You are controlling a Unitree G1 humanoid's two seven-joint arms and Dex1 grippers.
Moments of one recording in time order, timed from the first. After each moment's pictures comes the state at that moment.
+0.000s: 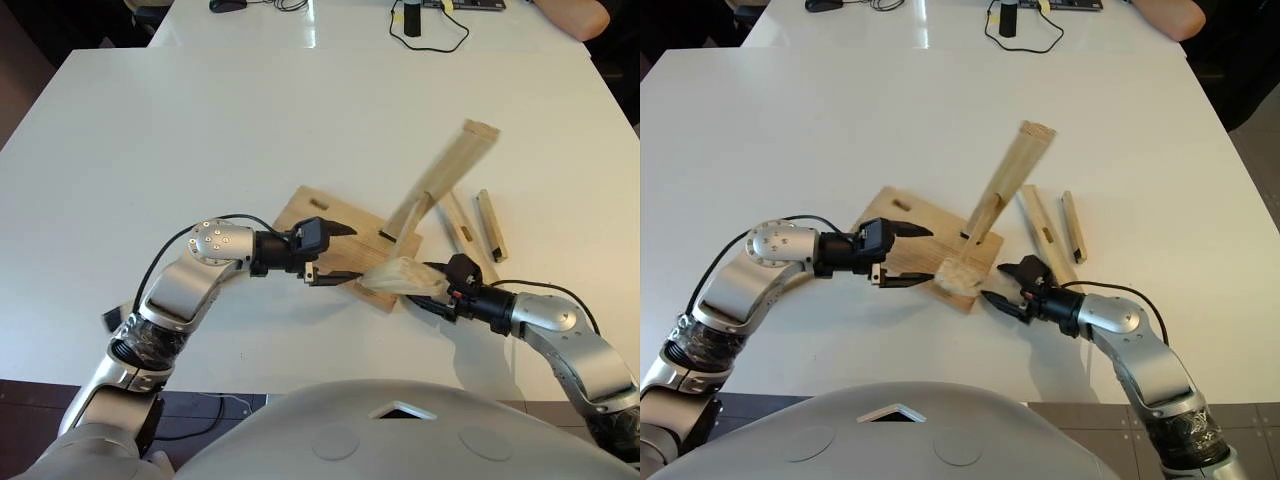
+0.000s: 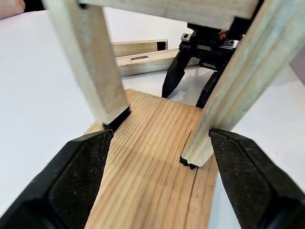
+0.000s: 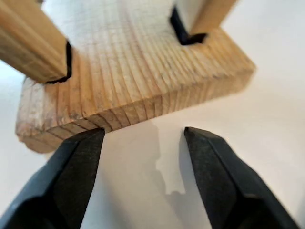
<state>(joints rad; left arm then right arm) -0.14 0.57 -0.37 -0.32 -0.25 0.33 -1.02 0.31 -0.64 0.13 -0.41 0.31 0.45 0.69</state>
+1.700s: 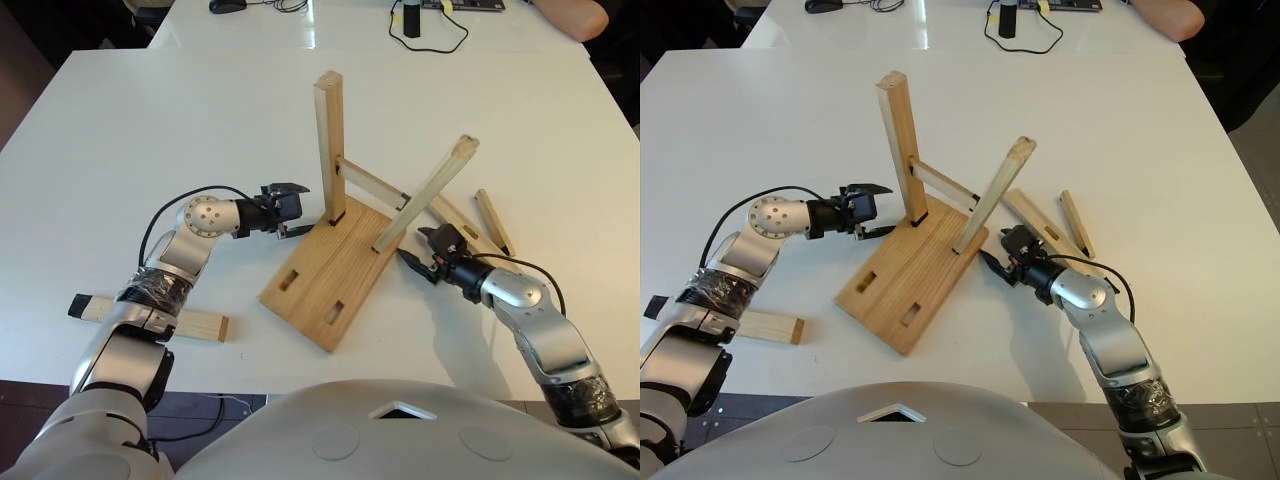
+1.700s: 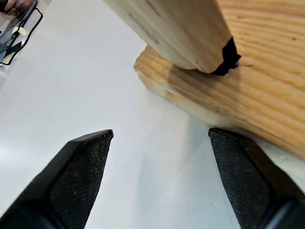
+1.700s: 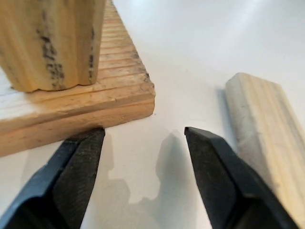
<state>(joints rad) -0.35 0.59 -0.37 0.32 0.09 -0.17 -0.90 0.16 -0.46 0.21 -0.30 0.07 0.44 0.45</state>
